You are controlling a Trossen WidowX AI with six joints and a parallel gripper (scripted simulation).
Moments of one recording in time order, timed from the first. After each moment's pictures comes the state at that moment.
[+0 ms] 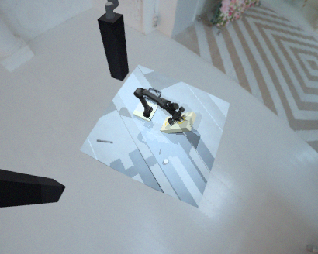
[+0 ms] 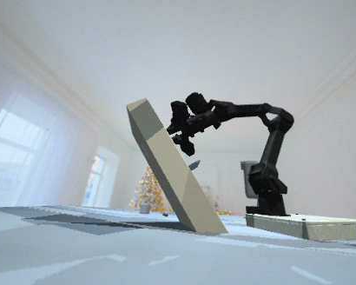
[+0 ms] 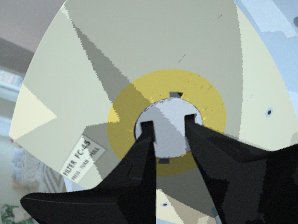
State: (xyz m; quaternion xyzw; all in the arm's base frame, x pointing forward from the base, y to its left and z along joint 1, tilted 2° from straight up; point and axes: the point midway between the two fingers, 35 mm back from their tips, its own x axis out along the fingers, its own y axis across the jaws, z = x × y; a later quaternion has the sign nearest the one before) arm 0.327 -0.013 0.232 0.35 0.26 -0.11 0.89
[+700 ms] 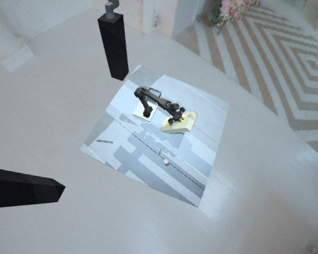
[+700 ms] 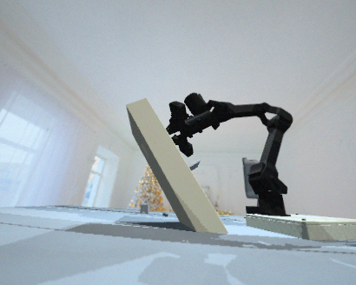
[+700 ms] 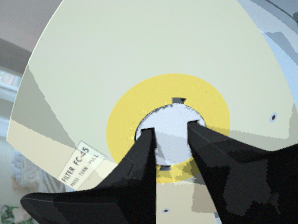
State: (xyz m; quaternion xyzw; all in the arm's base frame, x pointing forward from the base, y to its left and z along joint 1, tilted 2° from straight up) arm 0.333 -0.014 0.229 0.35 0.25 -0.11 0.89
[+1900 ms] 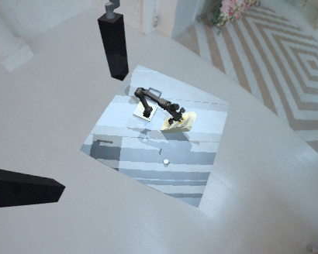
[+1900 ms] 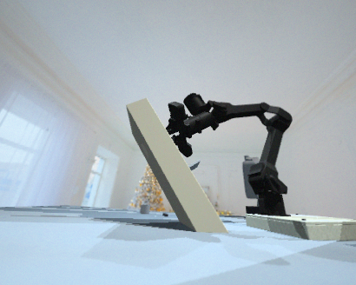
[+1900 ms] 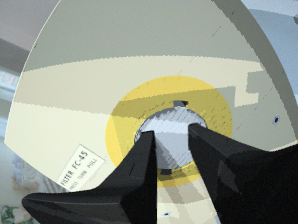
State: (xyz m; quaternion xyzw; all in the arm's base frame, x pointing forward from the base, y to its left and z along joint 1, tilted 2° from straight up) arm 0.336 -0.014 0.226 0.35 0.25 -0.11 0.89
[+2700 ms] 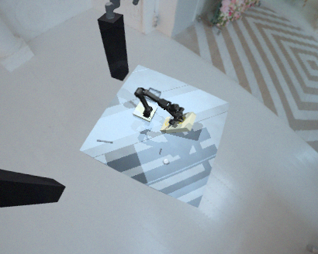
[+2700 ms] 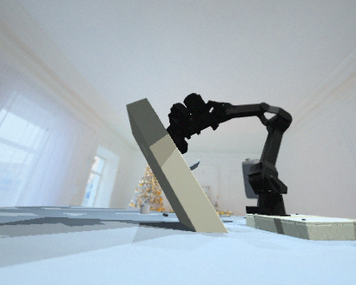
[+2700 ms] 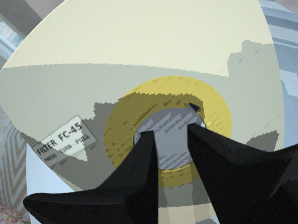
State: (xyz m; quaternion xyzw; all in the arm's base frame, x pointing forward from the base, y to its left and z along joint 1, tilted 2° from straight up) arm 0.337 -0.014 0.226 0.19 0.27 -0.06 0.94
